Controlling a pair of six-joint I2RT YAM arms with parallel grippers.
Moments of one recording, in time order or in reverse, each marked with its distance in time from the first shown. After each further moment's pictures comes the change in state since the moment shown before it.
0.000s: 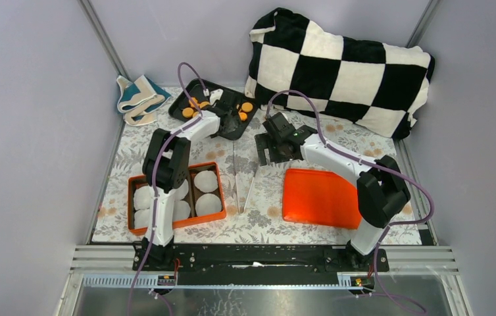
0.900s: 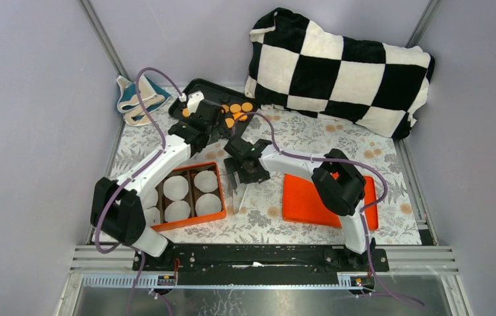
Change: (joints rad) left arm -0.084 -0.627 -0.414 -0.069 -0.068 -0.021; right arm 0.215 0.311 0.188 -0.068 -0.063 0.173
